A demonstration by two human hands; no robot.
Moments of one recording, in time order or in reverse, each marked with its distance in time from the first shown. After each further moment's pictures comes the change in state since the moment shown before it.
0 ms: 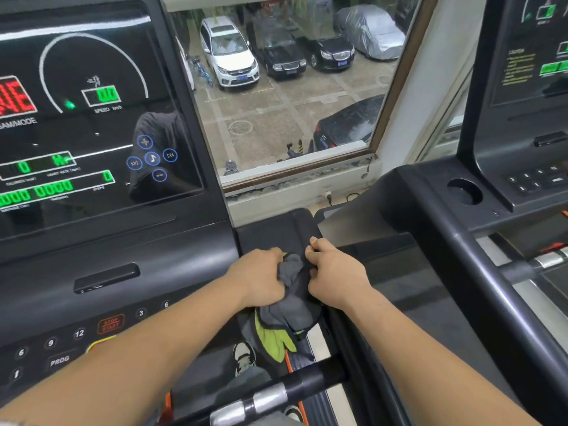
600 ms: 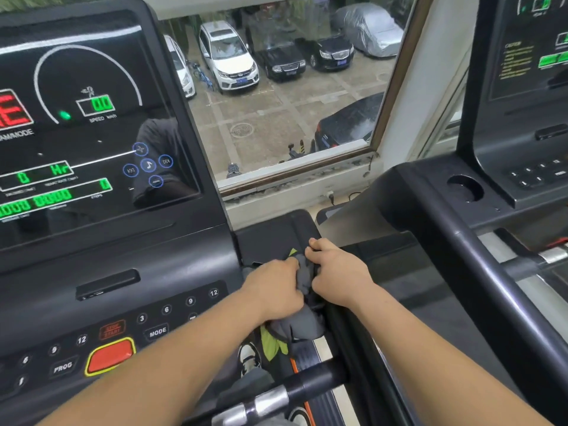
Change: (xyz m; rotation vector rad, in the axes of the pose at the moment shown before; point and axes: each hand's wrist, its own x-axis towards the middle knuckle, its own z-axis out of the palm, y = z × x) left_hand 0.001 0.028 0.017 0.033 -0.003 0.025; right_hand 0.002 0.009 -0.005 0.085 -0.002 -0.017
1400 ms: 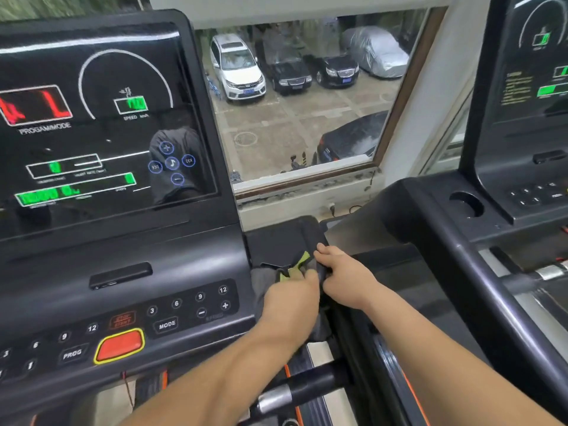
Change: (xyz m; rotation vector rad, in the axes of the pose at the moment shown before) left_hand -0.021 0.026 0.040 0.347 0.341 -0.043; right_hand -0.001 0.006 0.000 0.184 -0.041 -0.006
